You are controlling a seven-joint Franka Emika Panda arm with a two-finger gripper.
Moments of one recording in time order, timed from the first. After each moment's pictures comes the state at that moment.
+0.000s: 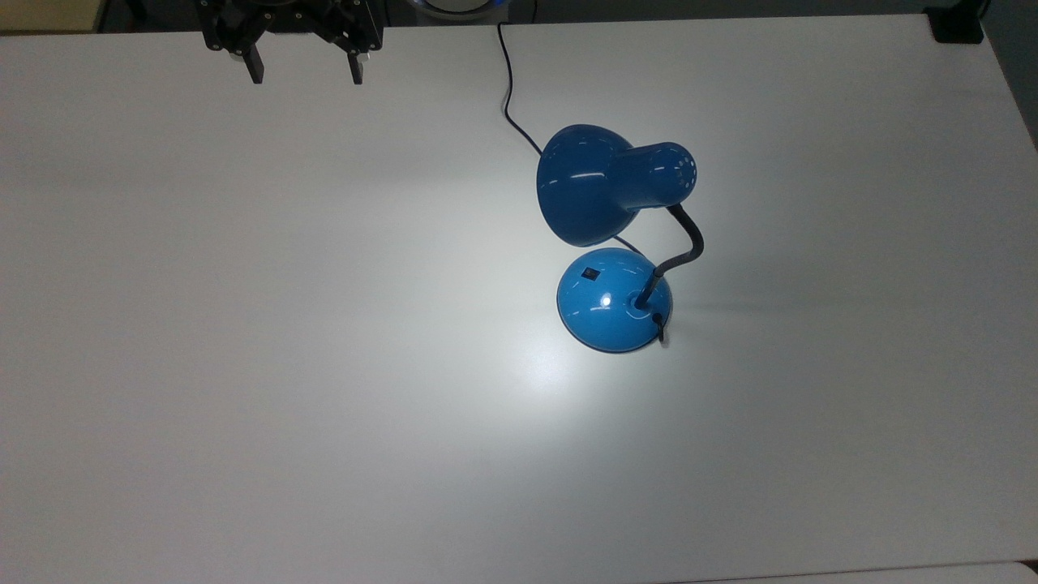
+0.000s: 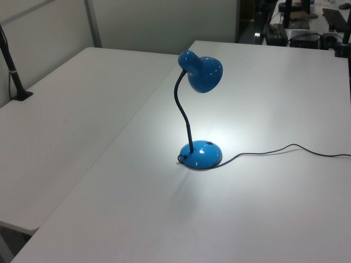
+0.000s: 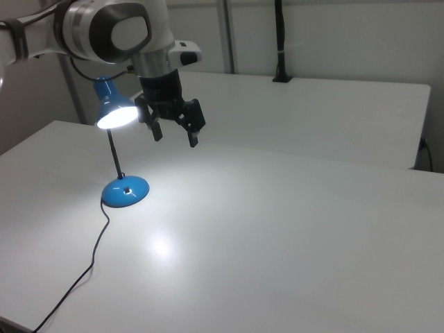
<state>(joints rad) -0.05 0.05 -0.10 -1.63 0.00 1.74 -0.19</state>
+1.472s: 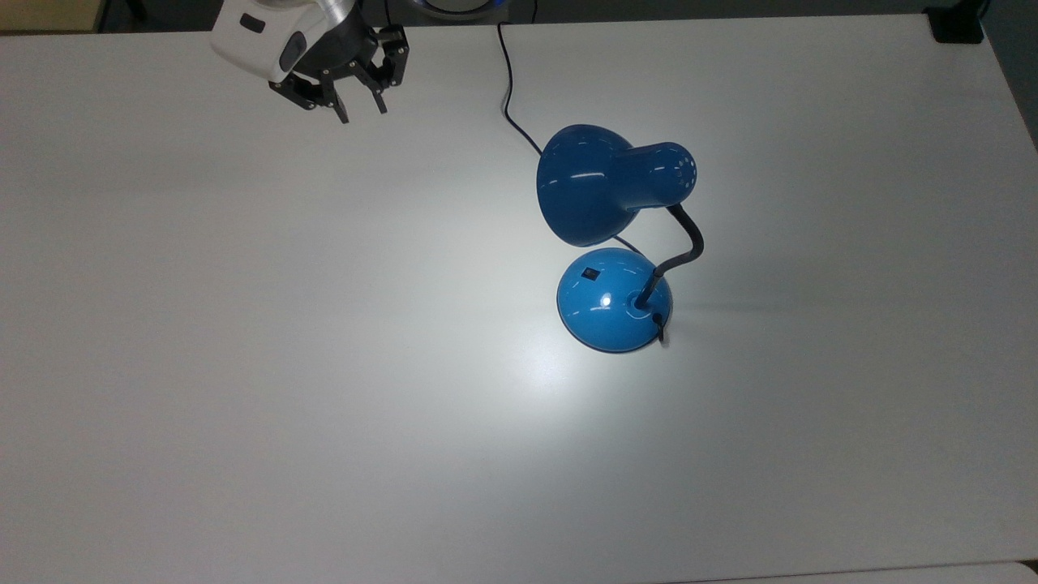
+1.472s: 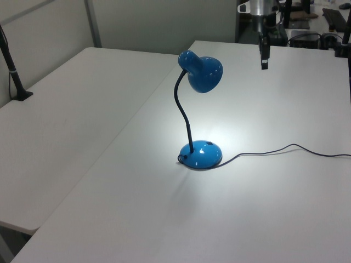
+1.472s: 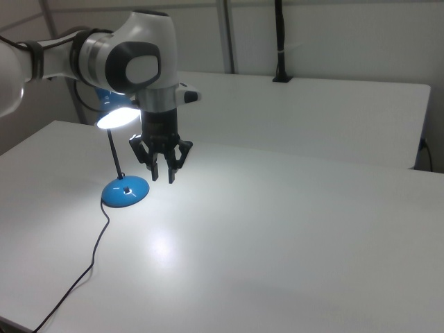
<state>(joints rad) -0.04 0.11 -0.07 -1.72 0.05 1.71 -0.40</state>
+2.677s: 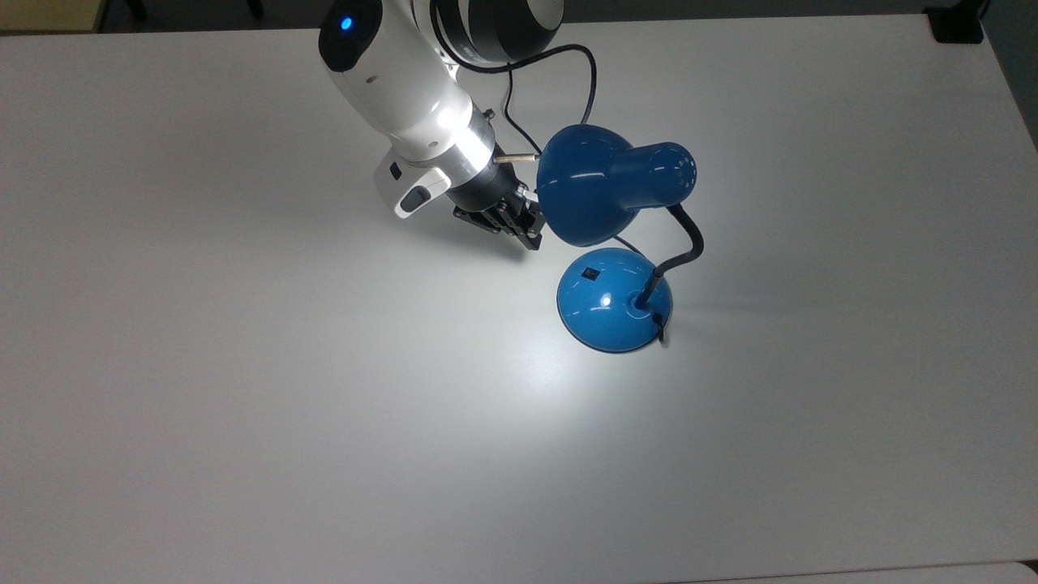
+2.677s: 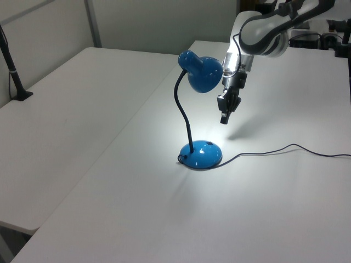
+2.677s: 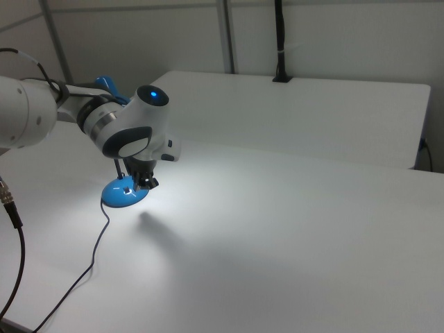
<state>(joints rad) 0.05 0.30 0.02 -1.89 0.59 2.22 -0.03</state>
